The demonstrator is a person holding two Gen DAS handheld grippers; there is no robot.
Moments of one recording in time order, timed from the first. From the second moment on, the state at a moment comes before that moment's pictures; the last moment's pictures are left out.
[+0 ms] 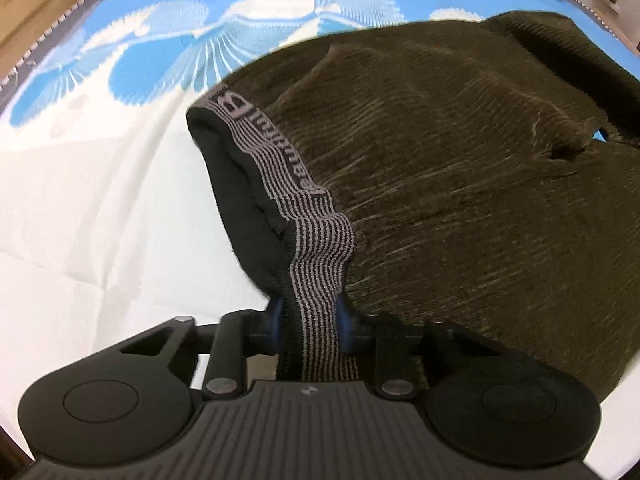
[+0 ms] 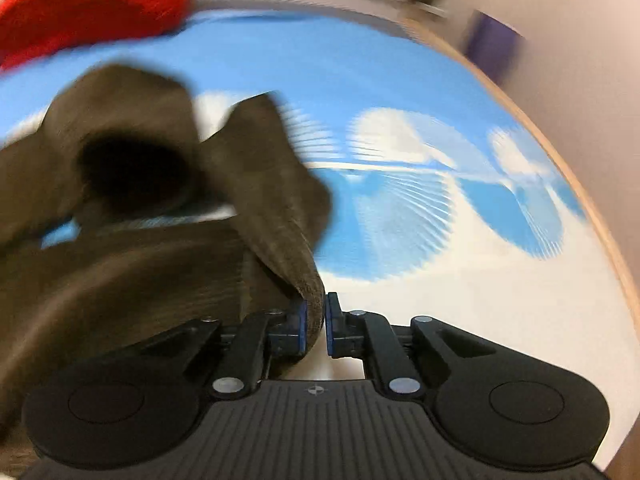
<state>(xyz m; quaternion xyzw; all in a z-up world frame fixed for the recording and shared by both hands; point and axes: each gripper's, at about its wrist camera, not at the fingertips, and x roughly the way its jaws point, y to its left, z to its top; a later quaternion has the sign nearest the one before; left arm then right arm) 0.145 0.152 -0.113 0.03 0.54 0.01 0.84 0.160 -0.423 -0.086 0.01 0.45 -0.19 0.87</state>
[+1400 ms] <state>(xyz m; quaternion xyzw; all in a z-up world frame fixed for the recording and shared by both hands) 0.143 0.161 -0.110 0.00 0.56 0.04 0.83 0.157 -0.413 -0.113 -0.07 0.46 -0.10 0.88</state>
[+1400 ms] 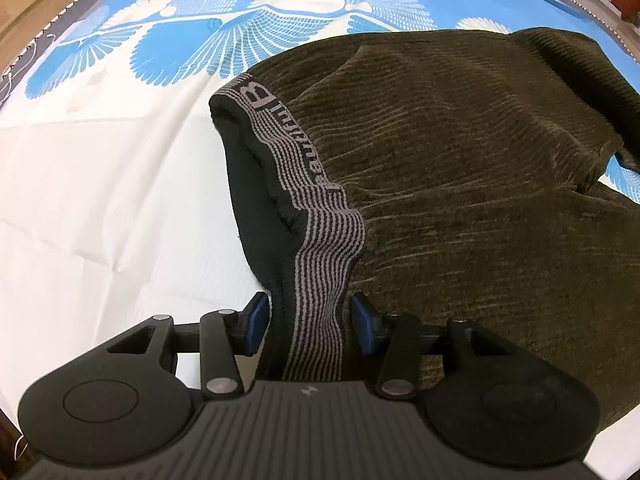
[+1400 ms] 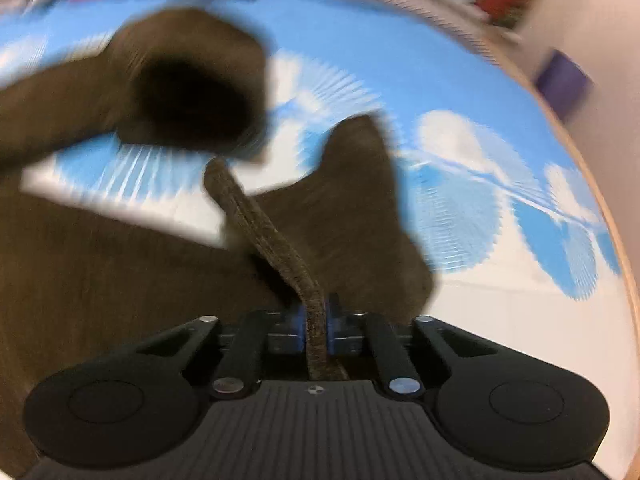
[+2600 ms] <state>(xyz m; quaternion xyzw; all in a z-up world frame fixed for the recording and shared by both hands) 0.115 0.173 -0.094 0.05 0.52 0.03 0.85 -0.039 -0.651 -0.115 0.36 0.35 -0.39 0.77</state>
